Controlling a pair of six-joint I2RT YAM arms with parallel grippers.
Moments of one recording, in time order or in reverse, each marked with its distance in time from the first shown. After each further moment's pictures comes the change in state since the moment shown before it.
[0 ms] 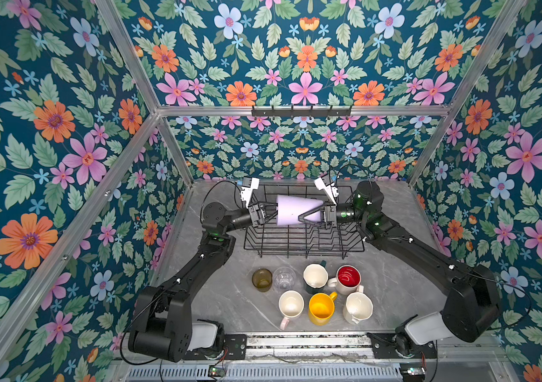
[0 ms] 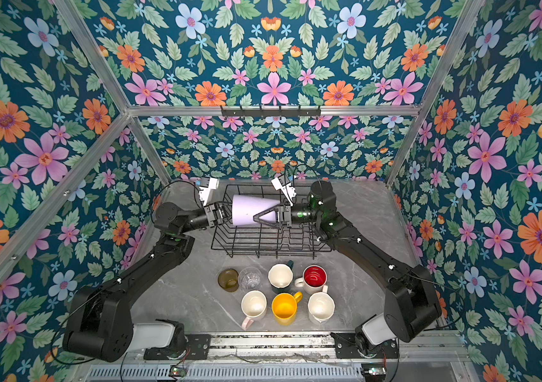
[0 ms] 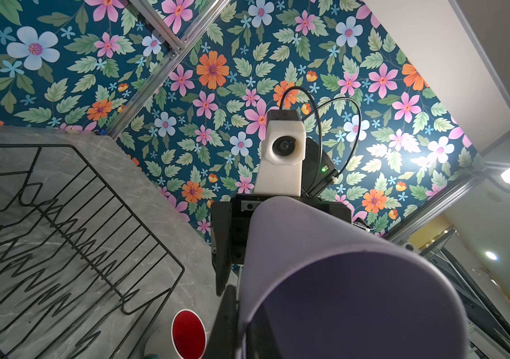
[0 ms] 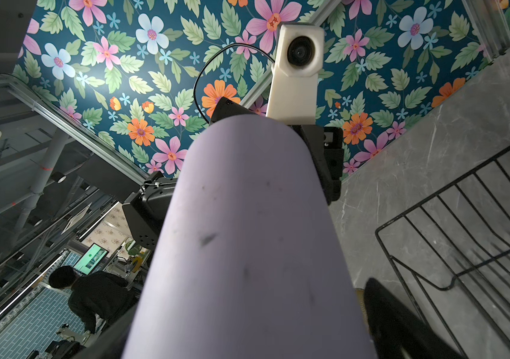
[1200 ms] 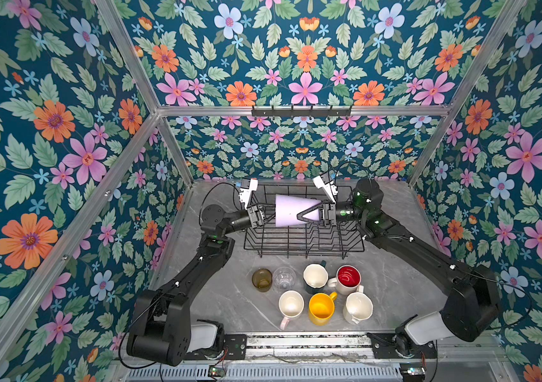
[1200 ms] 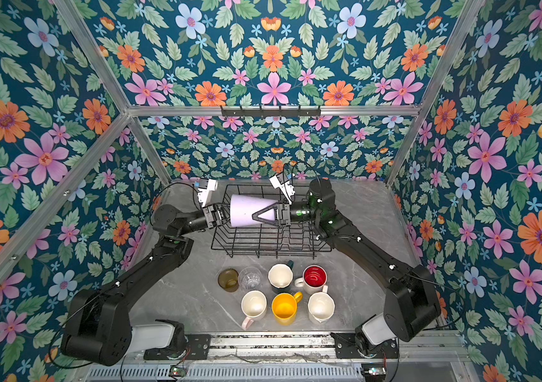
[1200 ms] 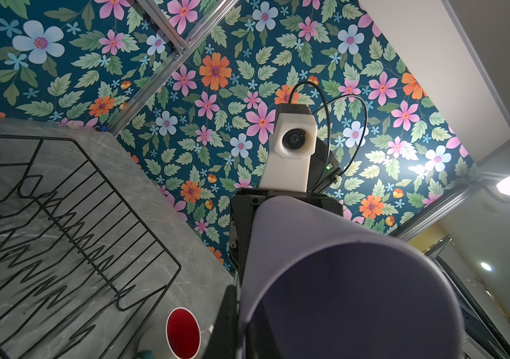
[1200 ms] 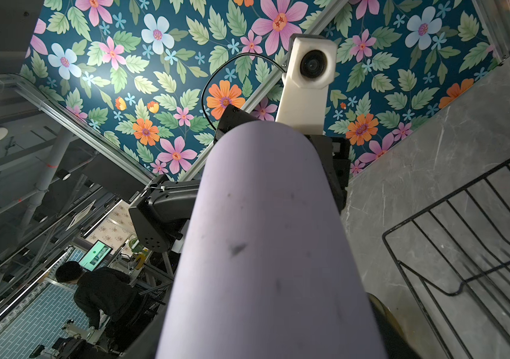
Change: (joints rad) left arm 0.001 -0.026 -0.025 -0.009 -0.004 -0.023; right arm 0.006 0.011 0.042 -0.036 0.000 -0.002
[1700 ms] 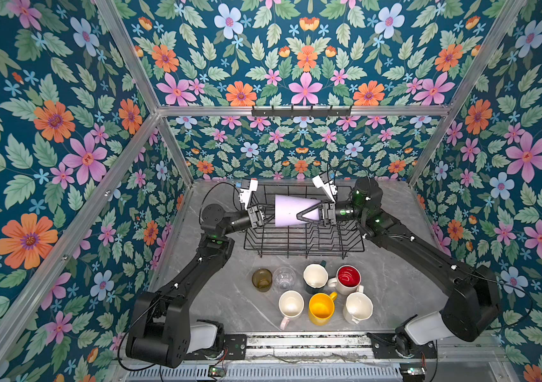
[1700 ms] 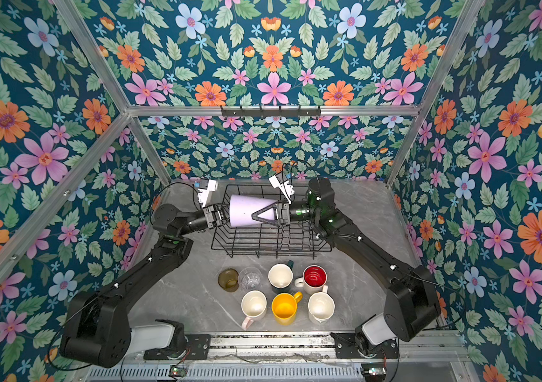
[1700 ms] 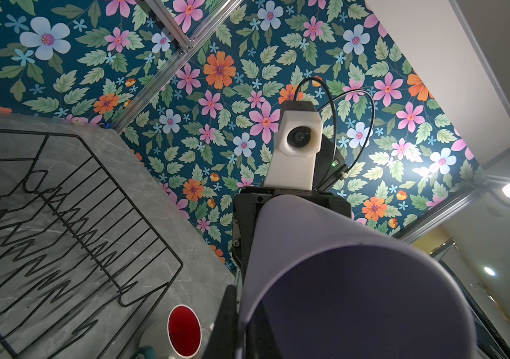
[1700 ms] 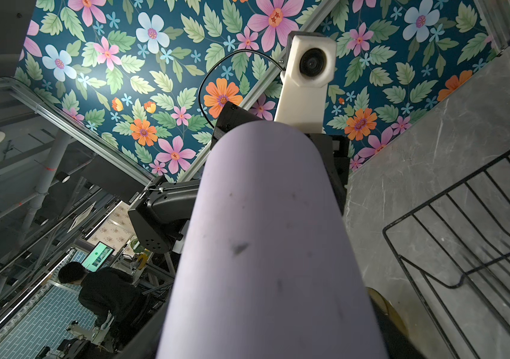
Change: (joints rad) left arm 0.001 -0.016 0.003 -0.070 -0.004 0.047; right arm 0.001 -0.010 0.024 -0.075 0.011 -0.016
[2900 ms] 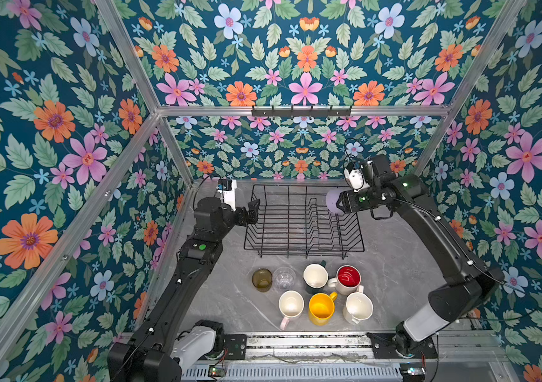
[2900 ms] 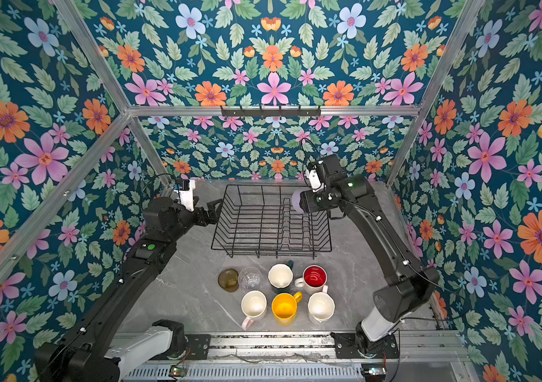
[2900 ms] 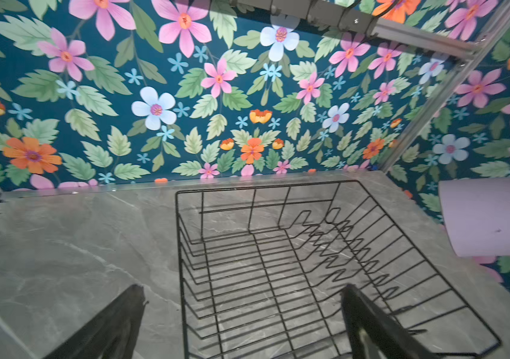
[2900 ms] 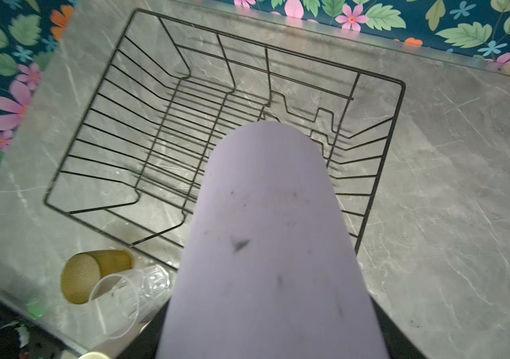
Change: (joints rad) left arm 0.019 -0.227 0.134 -0.924 -0.937 0.987; right arm -0.112 0.200 0.682 -1.407 1.055 -0.624
